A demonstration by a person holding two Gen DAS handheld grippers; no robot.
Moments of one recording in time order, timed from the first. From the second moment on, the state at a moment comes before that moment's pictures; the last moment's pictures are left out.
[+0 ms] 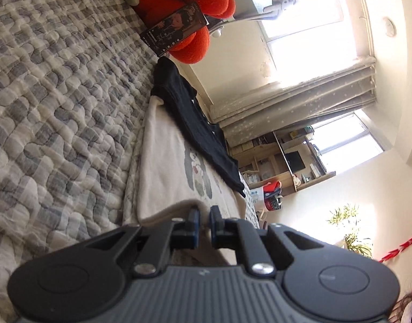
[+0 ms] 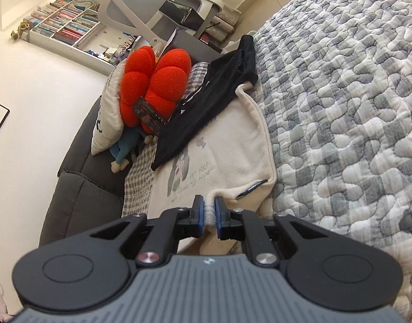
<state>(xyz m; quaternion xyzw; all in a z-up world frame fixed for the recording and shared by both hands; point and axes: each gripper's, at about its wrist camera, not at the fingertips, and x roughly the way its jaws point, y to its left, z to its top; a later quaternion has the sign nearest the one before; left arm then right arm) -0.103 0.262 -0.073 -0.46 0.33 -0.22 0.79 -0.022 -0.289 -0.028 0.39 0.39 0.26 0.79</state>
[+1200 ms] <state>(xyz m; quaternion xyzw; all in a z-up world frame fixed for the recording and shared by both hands) -0.024 0.266 -0.072 -0.38 0.33 -0.12 0.86 0.046 -0.287 -0.044 0.34 0.37 0.18 0.85</state>
